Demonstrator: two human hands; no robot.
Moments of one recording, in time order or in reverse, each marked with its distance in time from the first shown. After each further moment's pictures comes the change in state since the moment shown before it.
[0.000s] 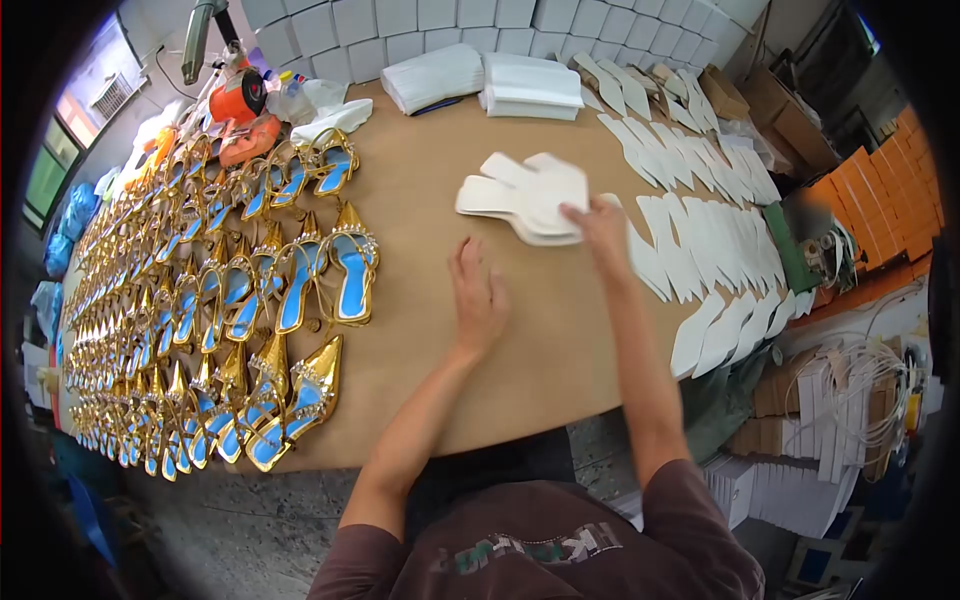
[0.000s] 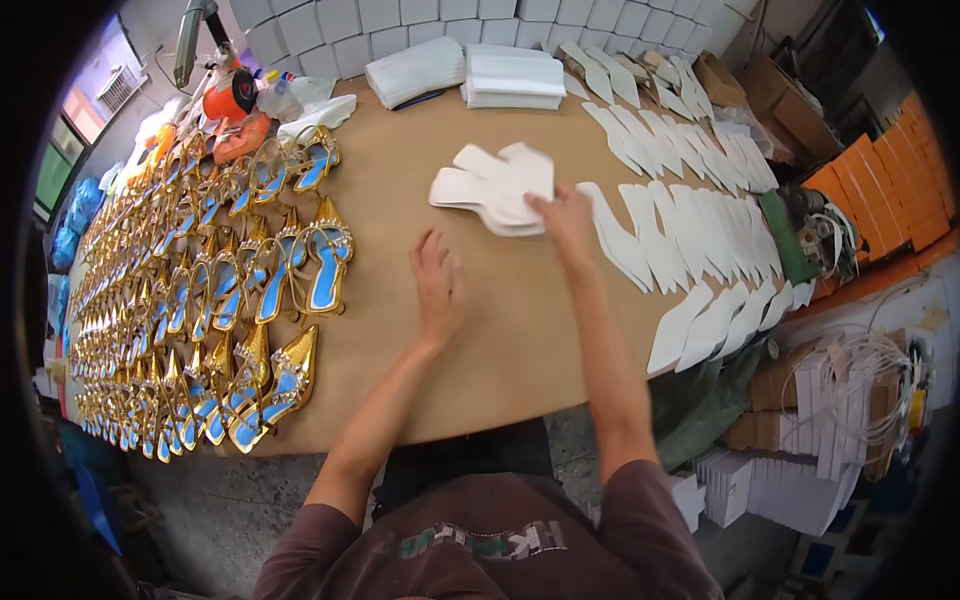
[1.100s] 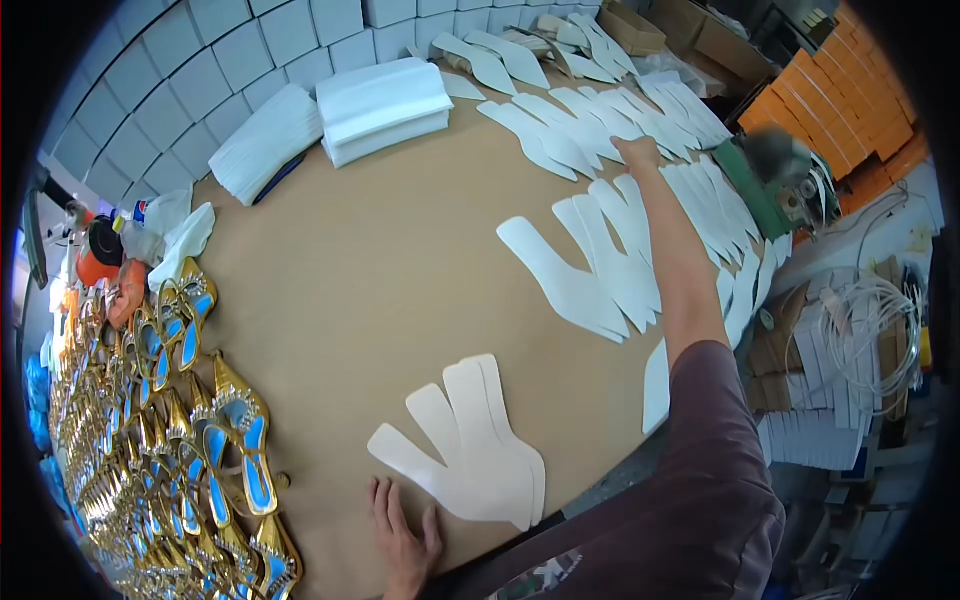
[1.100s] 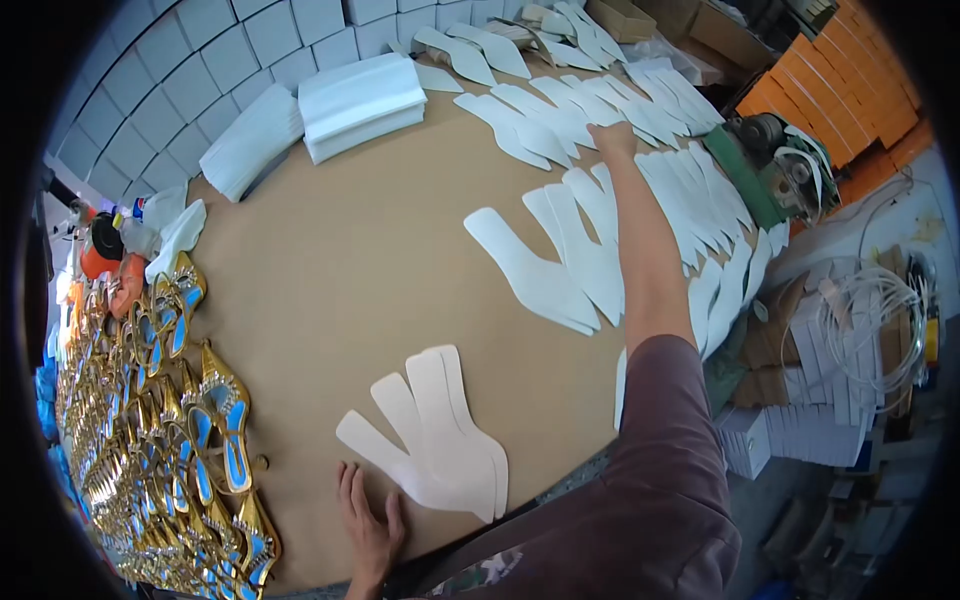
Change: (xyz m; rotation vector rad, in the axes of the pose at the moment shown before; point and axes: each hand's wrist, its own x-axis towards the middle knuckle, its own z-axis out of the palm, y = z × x) left_hand -0.093 0.060 -0.072 0.582 -0.515 -0.149; right_hand 0.342 0.170 -0.229 -0.641 0.400 0.253
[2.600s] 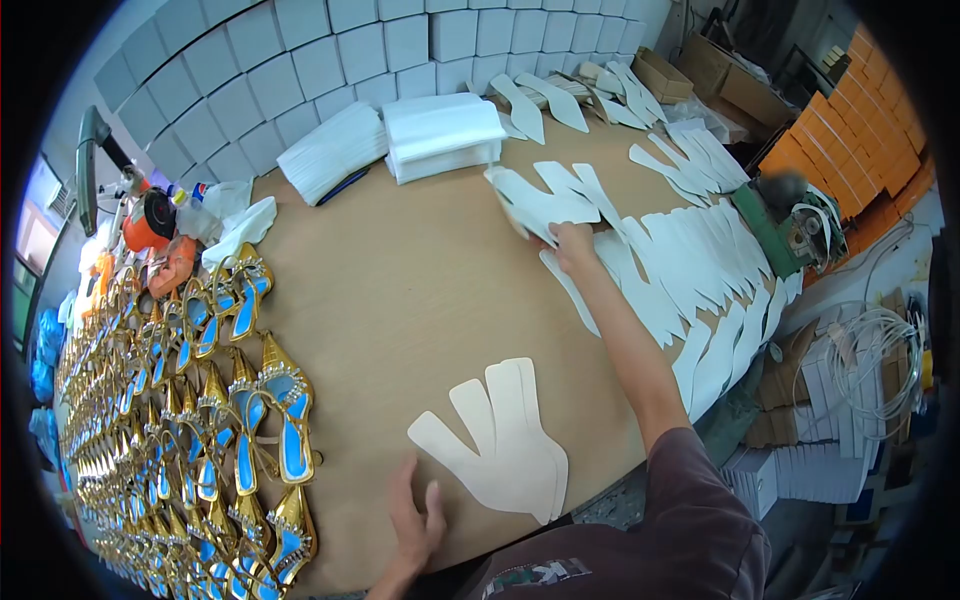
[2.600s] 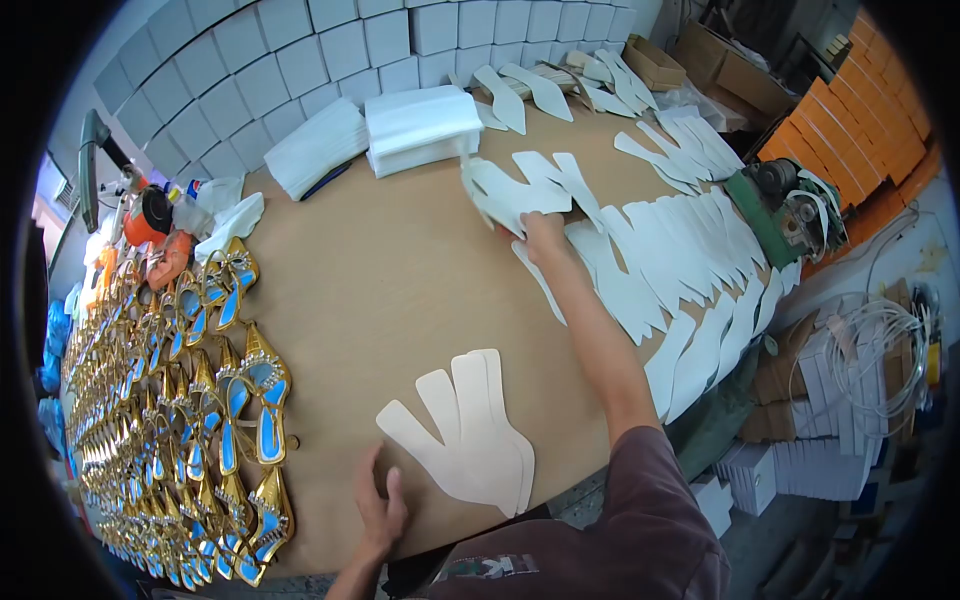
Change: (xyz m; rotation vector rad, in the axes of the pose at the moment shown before) left_hand 0.010 -0.022 -0.014 -0.384 0.010 -0.163; right_hand -0.189 -0.077 0.097 1.081 -0.477 0.311
